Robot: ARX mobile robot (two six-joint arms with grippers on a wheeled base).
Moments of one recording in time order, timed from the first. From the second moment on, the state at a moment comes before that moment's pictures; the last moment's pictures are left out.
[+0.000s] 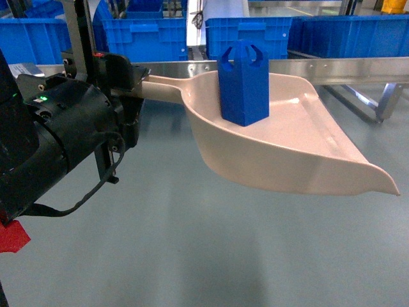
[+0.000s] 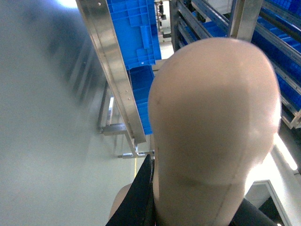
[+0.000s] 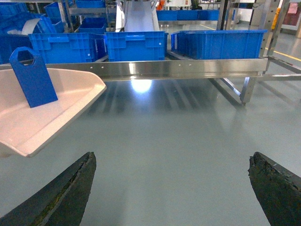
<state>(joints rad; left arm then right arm) -0.37 1.86 0.64 1.28 -0.13 -1.47 0.00 0.00 0.01 0.00 0.00 0.00</state>
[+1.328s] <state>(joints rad) -0.37 1.86 0.64 1.28 -0.13 -1.47 0.00 0.00 0.01 0.00 0.00 0.00</state>
